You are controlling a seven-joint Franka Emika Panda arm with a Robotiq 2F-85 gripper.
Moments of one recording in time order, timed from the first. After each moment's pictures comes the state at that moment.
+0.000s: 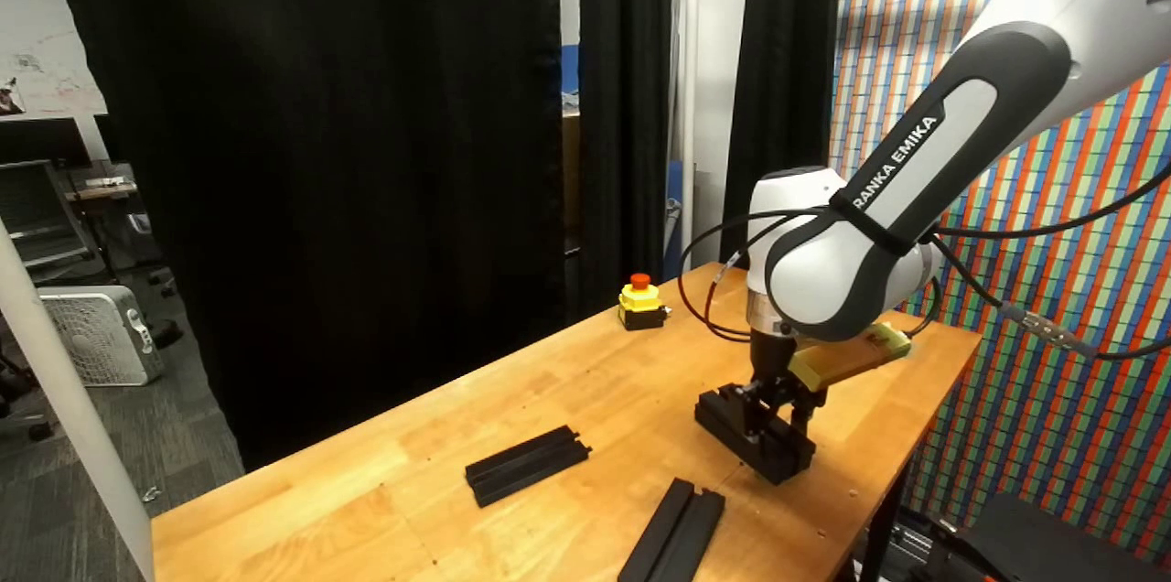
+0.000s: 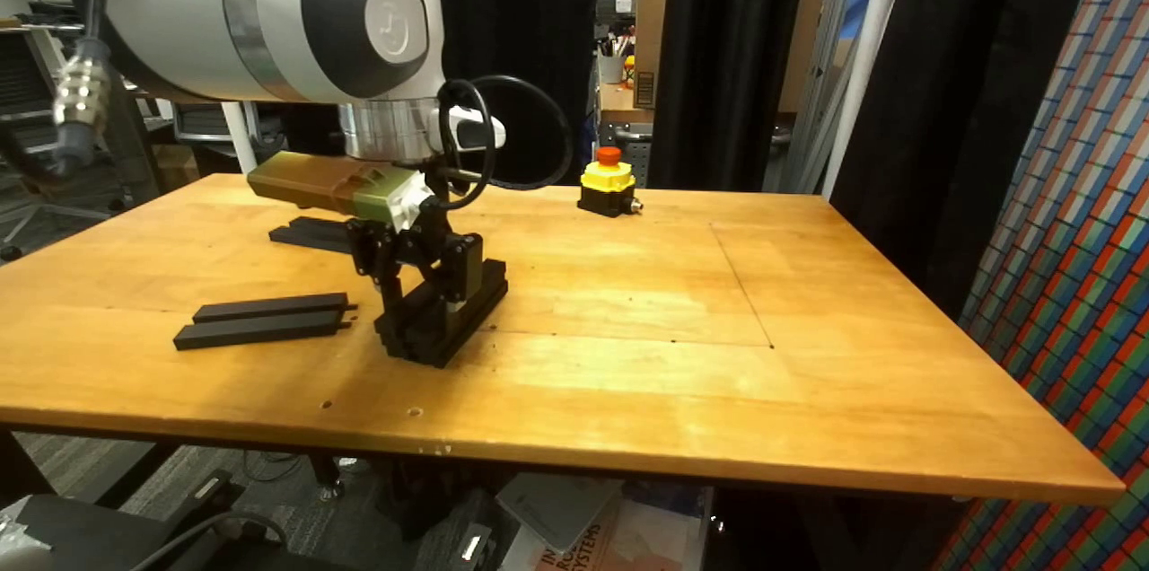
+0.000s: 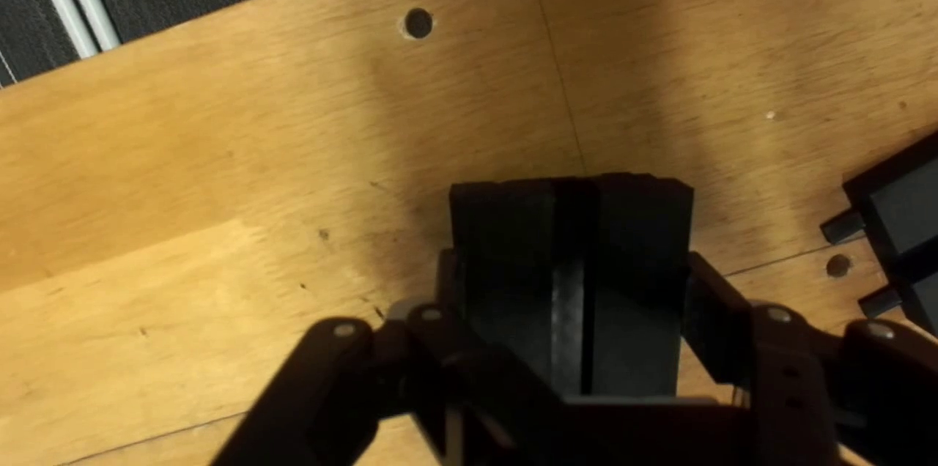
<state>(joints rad) 0.00 -0.10 0.06 -2.75 -0.02 2.60 0.22</state>
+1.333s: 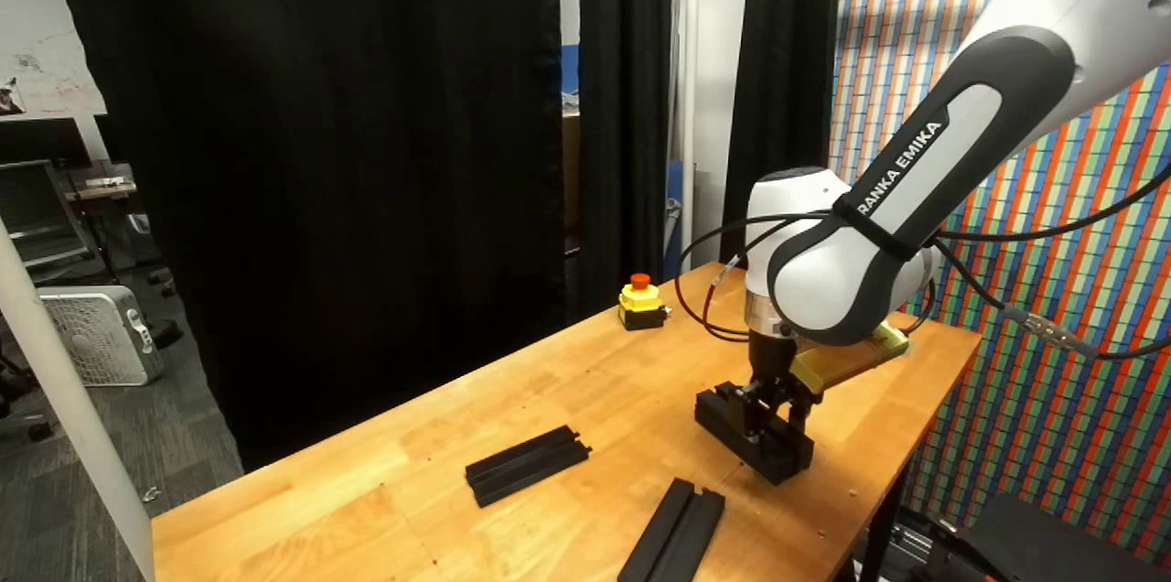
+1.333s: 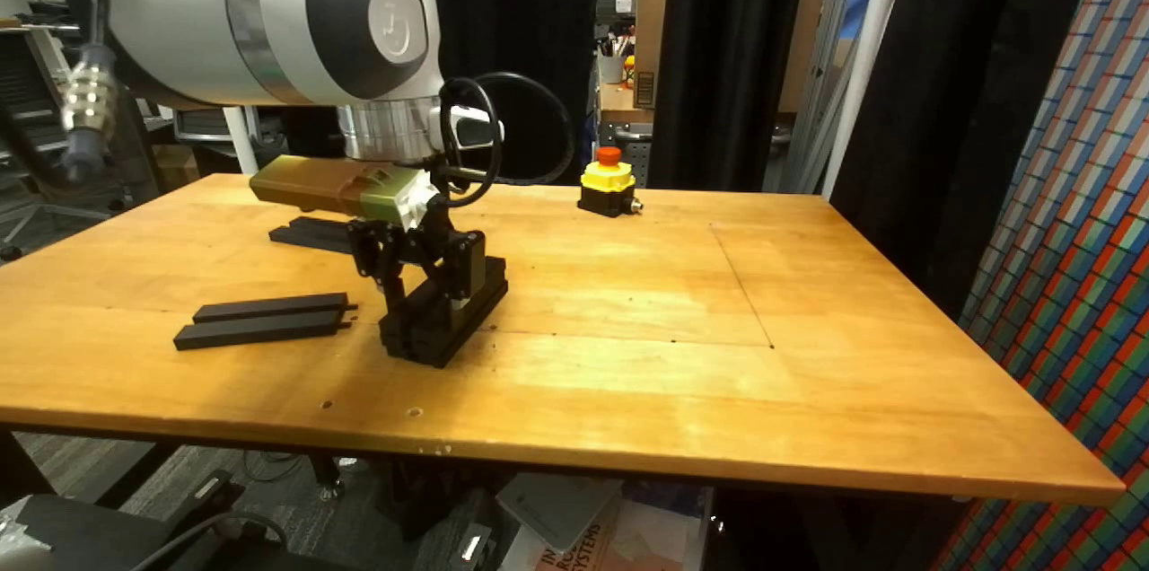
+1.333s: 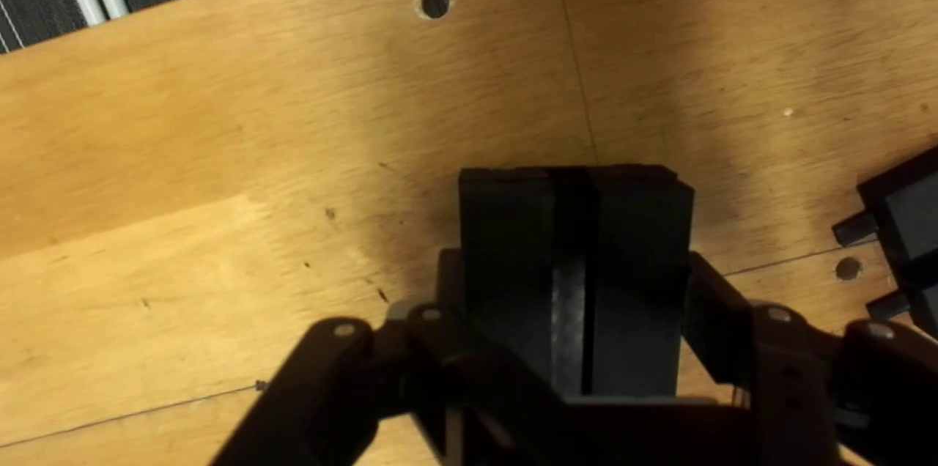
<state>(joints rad) 0.00 -0.09 0.06 -2.75 -0.07 2.62 0.22</state>
